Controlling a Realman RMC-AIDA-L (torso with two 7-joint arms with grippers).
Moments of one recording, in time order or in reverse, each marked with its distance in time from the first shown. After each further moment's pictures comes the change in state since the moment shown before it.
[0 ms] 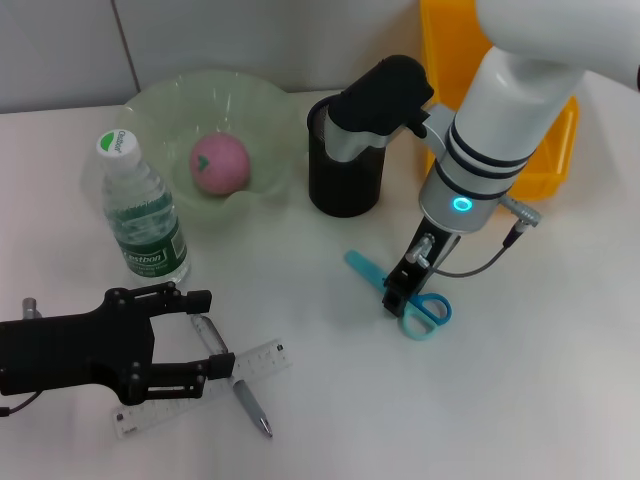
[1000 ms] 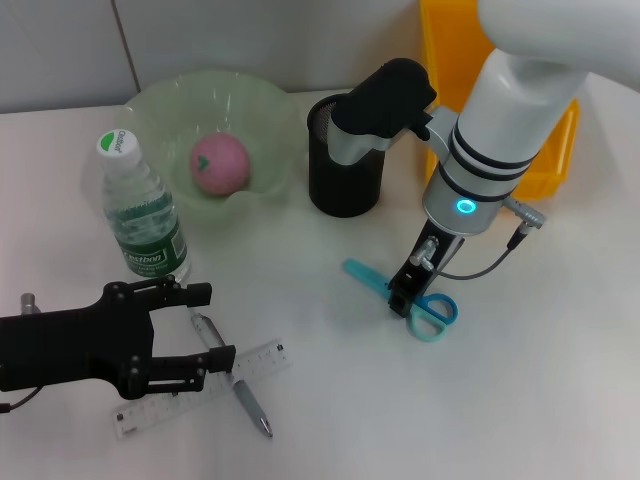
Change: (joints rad) left arm 0.002 0.000 0.000 0.000 -0.026 0.007 0.000; right arm -0.009 -0.005 -0.008 -0.007 0.003 -0.010 0.004
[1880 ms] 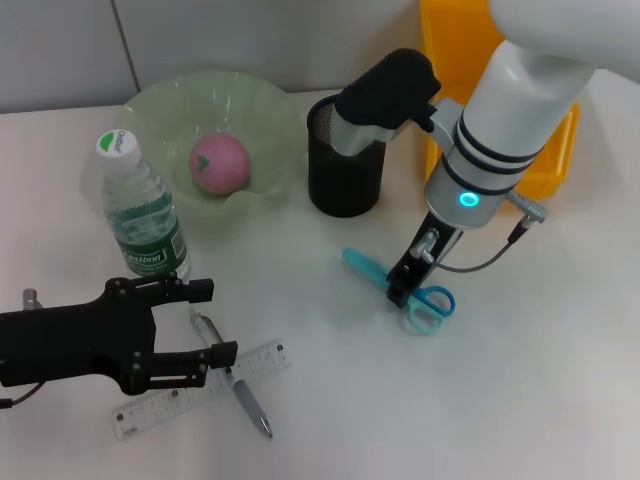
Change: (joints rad) left arm -0.007 0.000 -0.001 0.000 -0.002 0.000 -0.001; right arm -0.032 -0.004 0.011 -0.070 -0.003 -0.015 -0.002
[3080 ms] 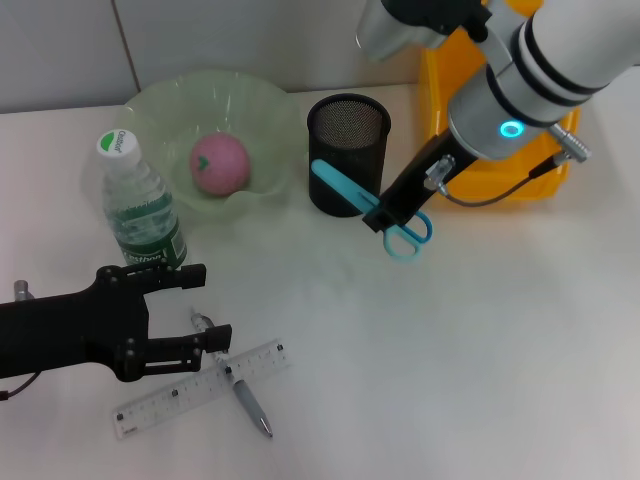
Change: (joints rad) left arm 0.007 0.003 -0.008 0.000 -0.035 -0.006 0.001; right arm -0.220 -0.004 0.079 -0.597 0.035 -0.180 -0.063
